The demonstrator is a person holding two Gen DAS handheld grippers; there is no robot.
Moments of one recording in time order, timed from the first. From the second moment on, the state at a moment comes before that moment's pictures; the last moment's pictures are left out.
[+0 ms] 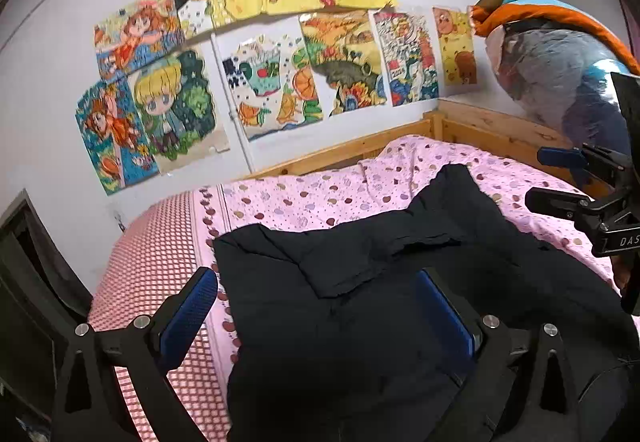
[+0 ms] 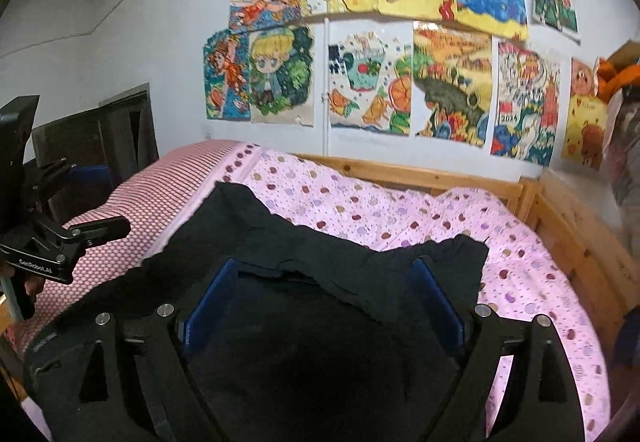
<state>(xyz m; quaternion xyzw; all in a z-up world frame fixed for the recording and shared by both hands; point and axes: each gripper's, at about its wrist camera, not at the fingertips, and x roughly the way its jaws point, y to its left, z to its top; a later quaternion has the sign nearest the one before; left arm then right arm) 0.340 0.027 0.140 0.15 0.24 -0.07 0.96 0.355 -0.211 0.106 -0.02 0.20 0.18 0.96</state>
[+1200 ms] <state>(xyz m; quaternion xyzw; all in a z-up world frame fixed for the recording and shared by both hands) 0.106 0.030 0.148 0.16 0.24 -0.09 0.95 0.128 -0.176 0.138 -0.09 0.19 0.18 0.96</state>
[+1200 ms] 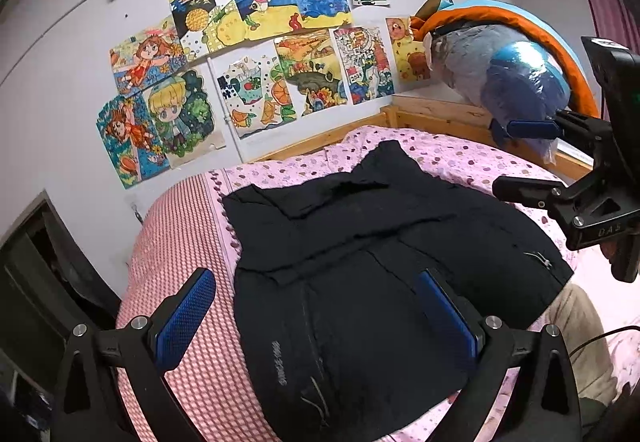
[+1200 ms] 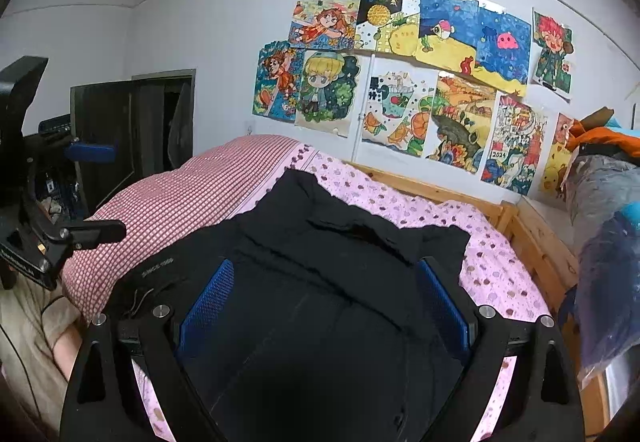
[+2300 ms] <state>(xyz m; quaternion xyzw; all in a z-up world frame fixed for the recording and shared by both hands) 0.108 0.038 0.034 0.12 0.30 -0.06 0.94 0.125 -0.215 0.015 -0.06 0.28 0.16 0.94</state>
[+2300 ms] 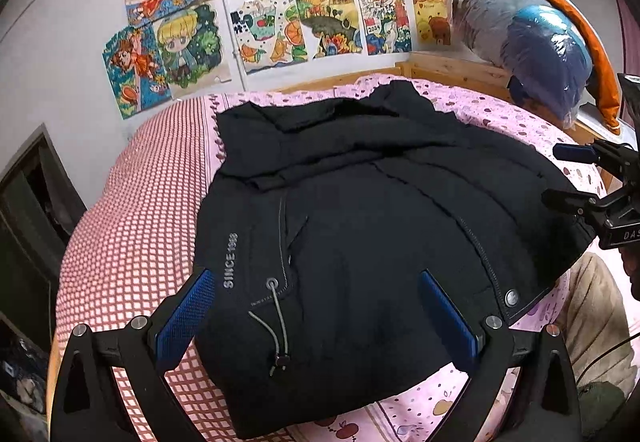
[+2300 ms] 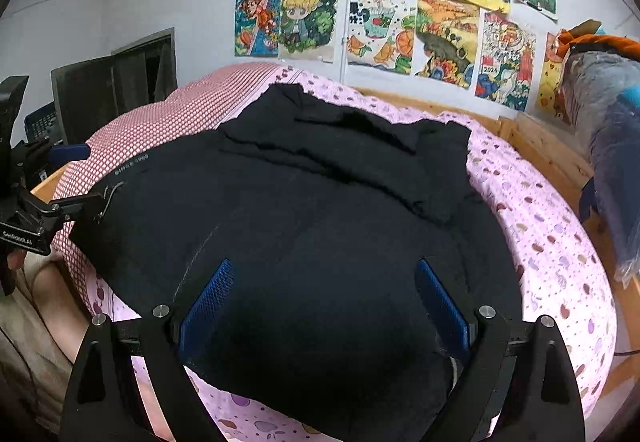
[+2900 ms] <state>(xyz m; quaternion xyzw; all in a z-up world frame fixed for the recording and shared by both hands) 0.092 0.035 -0.002 0.13 0.30 -0.15 0.93 0.111 -0.212 -0.022 -0.09 0.32 0.22 0.92</state>
